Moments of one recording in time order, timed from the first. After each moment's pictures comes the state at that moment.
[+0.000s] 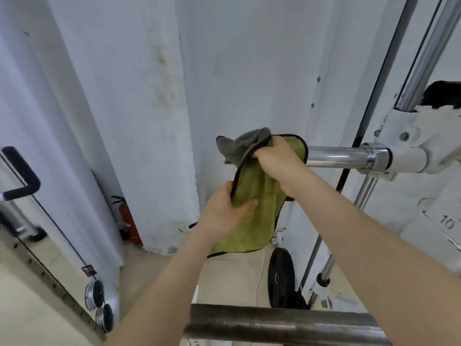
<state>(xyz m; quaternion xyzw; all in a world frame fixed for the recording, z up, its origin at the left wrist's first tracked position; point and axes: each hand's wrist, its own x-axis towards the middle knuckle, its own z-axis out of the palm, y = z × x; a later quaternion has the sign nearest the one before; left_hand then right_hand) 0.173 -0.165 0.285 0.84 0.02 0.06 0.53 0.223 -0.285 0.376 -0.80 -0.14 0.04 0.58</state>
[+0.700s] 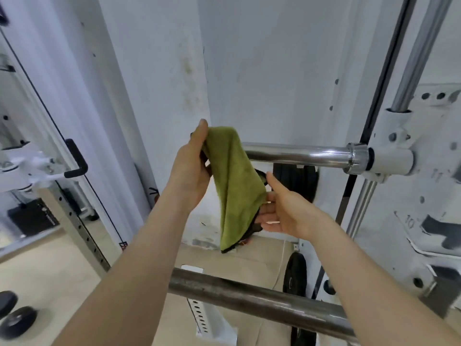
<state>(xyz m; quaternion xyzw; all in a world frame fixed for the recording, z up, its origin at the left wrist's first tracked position) 0.127 -0.229 0.376 0.54 0.05 0.24 0.80 0.205 -0.401 0.303 -0.65 -0.07 0.37 0.66</state>
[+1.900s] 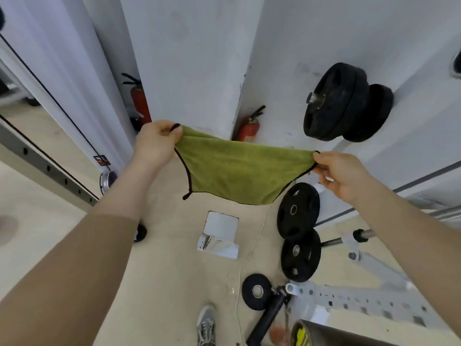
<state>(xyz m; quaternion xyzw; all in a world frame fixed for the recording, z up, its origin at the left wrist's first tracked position) 0.243 0.155 0.076 0.78 0.28 0.14 0.54 0.341 -0.177 0.128 -0.76 0.19 0.21 0.59</state>
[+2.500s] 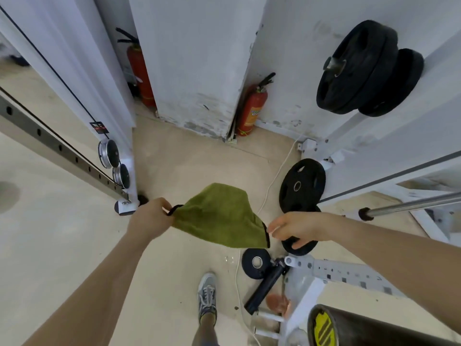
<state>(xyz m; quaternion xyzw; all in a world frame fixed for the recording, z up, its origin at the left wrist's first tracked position) 0.105 0.122 -0.077 0.86 0.35 -0.19 0.32 0.260 -0.186 -0.004 -0.77 -0.01 0.62 0.13</state>
